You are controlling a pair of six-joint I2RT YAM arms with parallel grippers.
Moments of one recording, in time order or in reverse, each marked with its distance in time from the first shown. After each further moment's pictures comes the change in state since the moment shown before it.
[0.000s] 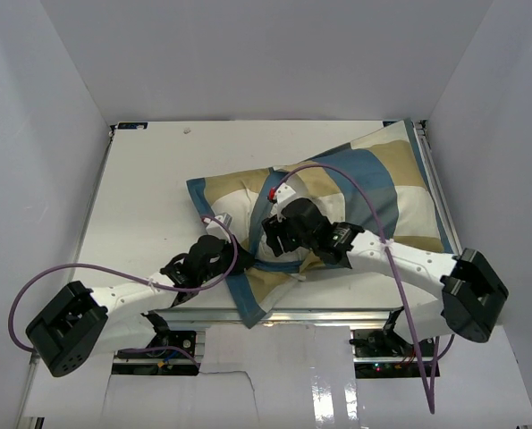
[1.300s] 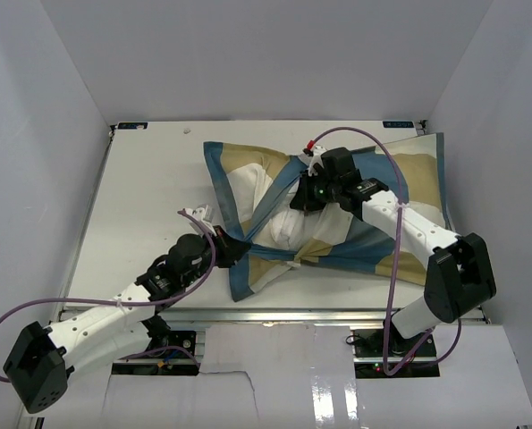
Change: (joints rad) left arm 0.001 -0.322 0.066 -0.222 -0.066 0.000; right arm -0.426 0.160 0.224 -0.120 -0.405 0.109
